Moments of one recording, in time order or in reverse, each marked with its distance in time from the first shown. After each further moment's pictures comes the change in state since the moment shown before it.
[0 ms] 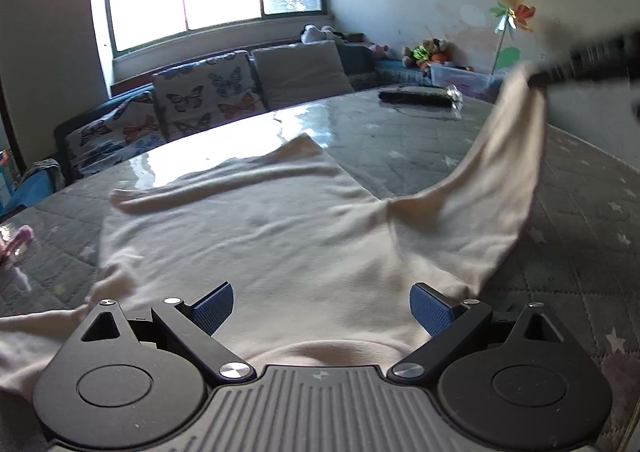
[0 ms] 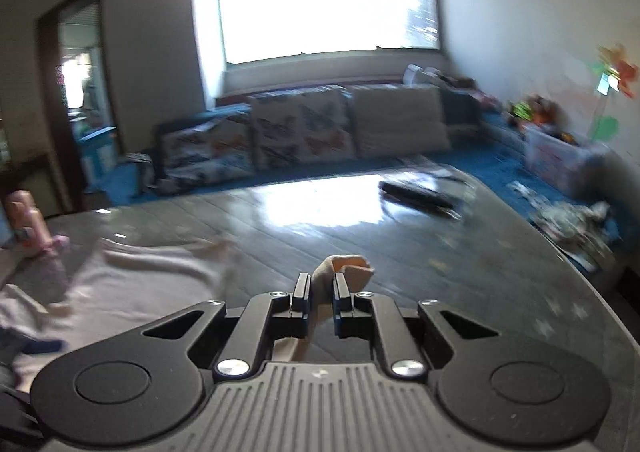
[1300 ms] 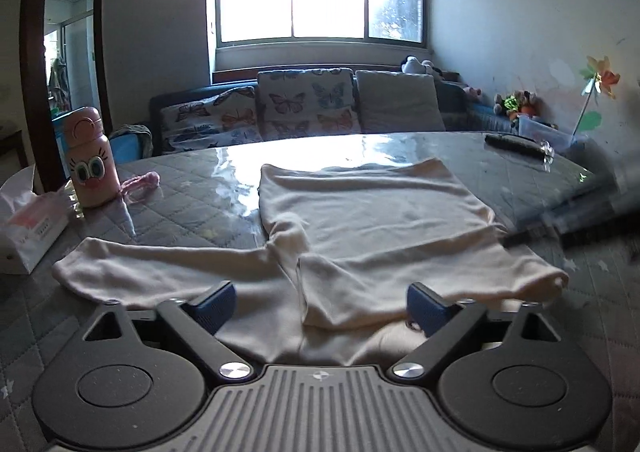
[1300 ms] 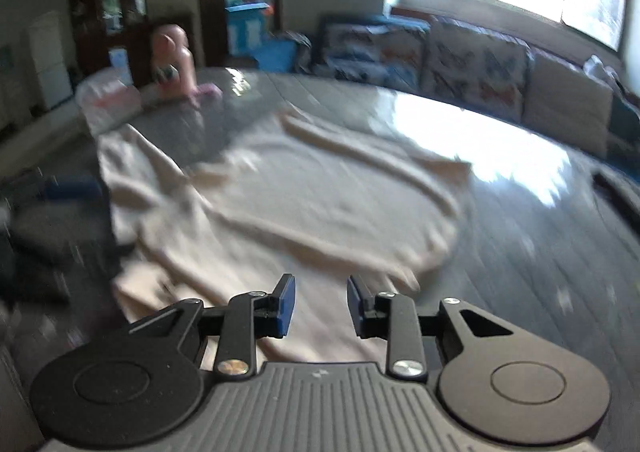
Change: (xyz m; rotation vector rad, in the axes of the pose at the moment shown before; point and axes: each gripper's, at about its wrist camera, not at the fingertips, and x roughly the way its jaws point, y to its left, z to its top) left arm -0.076 0.093 -0.039 -0.248 -0.079 0.209; right arm 0.058 0.154 -0.056 -0.353 0.307 0.304
